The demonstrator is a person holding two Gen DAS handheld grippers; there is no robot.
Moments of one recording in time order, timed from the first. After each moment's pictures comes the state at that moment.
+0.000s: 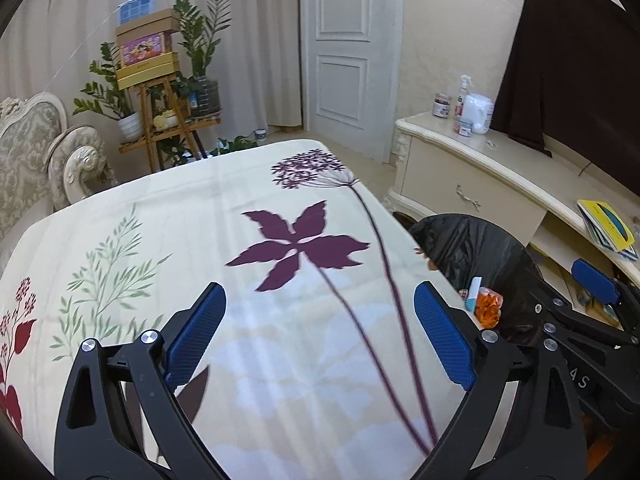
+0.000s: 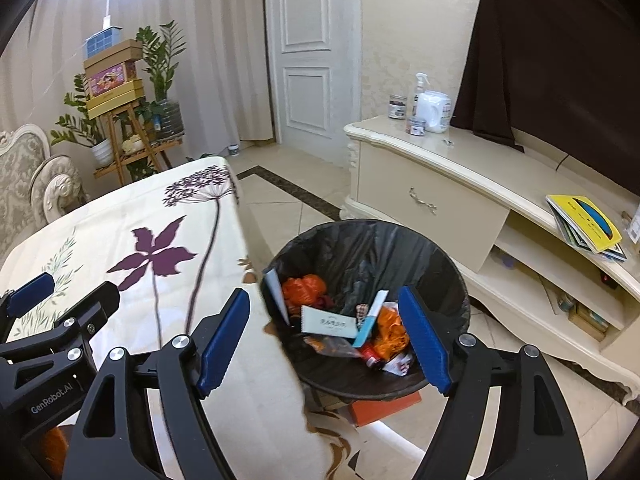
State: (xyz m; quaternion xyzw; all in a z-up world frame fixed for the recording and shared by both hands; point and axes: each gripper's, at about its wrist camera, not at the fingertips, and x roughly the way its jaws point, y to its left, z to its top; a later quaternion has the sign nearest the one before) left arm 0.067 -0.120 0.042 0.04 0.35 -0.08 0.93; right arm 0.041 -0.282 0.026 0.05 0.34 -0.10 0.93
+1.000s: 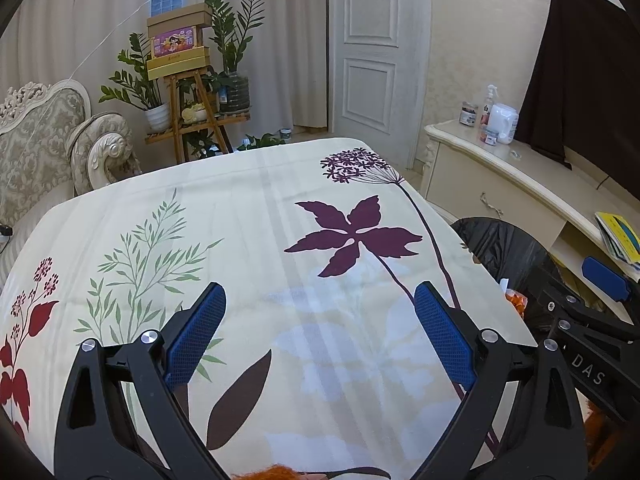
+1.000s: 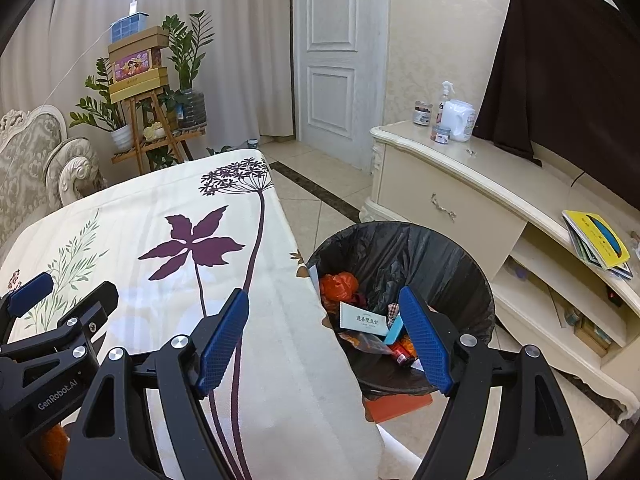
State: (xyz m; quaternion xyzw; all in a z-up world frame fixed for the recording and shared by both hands) left arm 0.058 -0.078 0.039 0.02 0.34 -0.04 0.94; right arm 0.043 -0.244 0.030 0.03 0.35 -0.08 0.93
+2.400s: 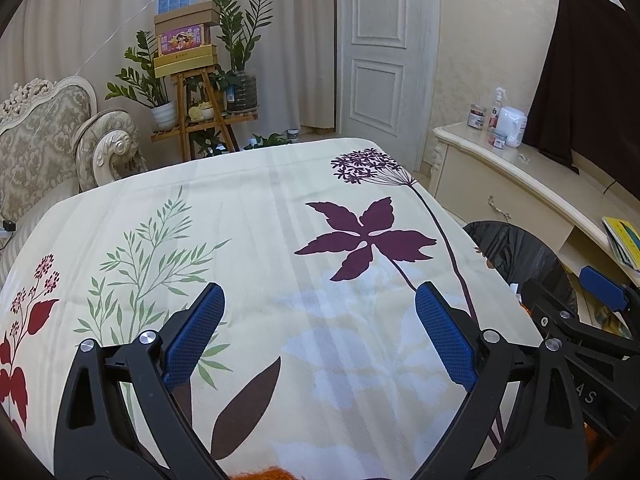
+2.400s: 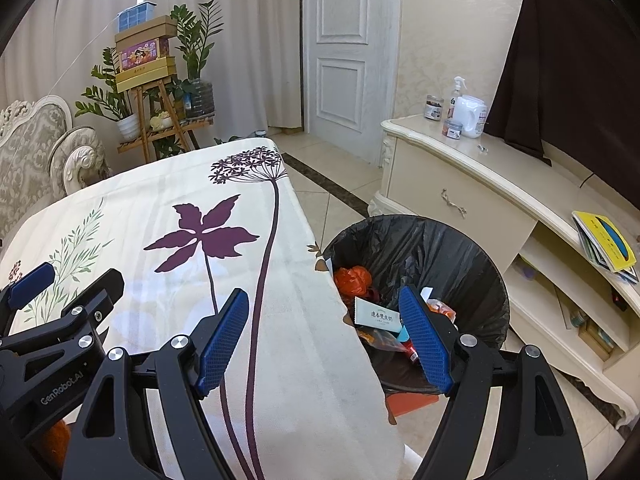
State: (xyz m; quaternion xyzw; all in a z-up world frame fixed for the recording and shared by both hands) left arm 0.066 -0.070 0.033 0.02 0.34 -0.03 0.94; right arm 0.052 -0.234 0.021 0.03 0.36 -0.07 0.93
